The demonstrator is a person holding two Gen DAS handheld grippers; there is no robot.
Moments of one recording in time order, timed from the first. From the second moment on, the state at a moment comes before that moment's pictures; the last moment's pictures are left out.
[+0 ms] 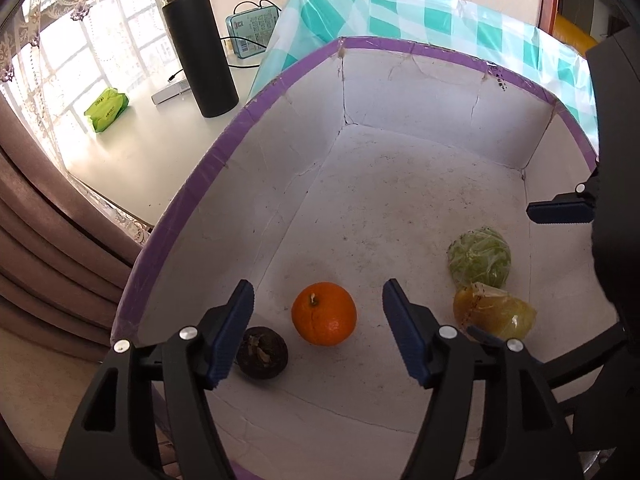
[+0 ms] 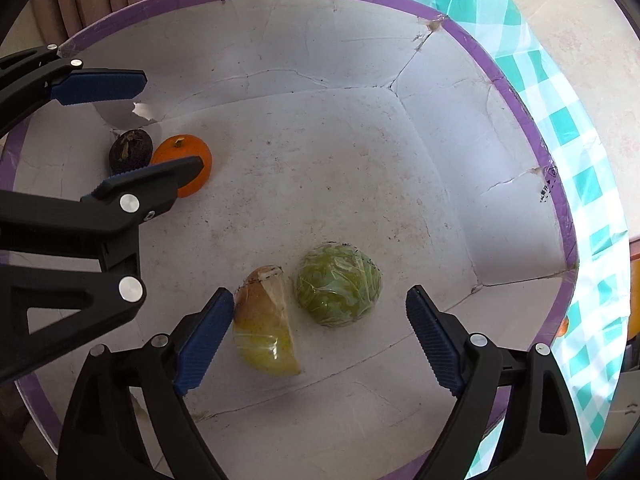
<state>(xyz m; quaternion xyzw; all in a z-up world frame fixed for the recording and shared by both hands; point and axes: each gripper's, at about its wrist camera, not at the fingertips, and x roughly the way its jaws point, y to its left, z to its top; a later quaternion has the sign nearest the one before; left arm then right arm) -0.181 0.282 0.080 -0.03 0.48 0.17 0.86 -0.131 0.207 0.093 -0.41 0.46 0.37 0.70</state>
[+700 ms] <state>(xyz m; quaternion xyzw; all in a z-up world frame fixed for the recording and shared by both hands) -0.214 0.291 0.130 -0.16 0.34 0.04 0.92 -0.144 0.173 0.159 -0.33 0.43 0.44 0.72</state>
